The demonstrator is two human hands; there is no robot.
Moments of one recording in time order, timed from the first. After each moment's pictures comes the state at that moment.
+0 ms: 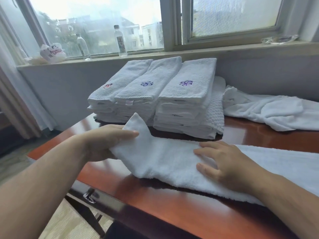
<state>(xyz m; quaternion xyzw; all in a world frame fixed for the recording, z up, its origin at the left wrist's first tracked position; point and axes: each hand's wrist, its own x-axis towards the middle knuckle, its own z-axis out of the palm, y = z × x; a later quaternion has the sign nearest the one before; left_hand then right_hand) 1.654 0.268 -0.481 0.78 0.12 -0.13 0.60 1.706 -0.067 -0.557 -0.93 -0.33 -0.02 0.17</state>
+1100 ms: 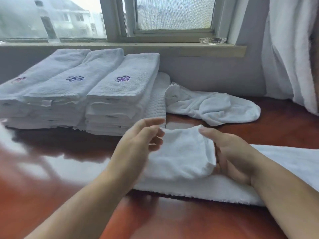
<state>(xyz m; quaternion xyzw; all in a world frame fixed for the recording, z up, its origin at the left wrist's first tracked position) 1.692 0.048 -0.522 0.68 -0.05 0.05 0.73 1.714 -0.175 -0.526 -0.68 -0.01 0.19 0.71</state>
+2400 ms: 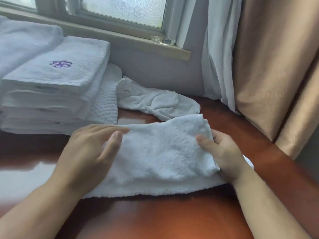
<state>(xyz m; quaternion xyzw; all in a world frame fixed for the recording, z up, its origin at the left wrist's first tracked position) 1.706 0.052 -0.546 0.87 -0.22 0.23 0.38 1.667 -0.257 -0.532 -0.74 0.00 -0.07 0.67</state>
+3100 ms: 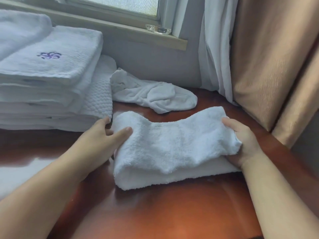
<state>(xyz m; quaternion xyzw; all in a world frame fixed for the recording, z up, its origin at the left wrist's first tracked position) 1.726 0.035 -0.548 0.85 -0.03 -0.06 0.51 1.679 -0.313 -0.538 -0.54 0.11 -0.05 0.83</state>
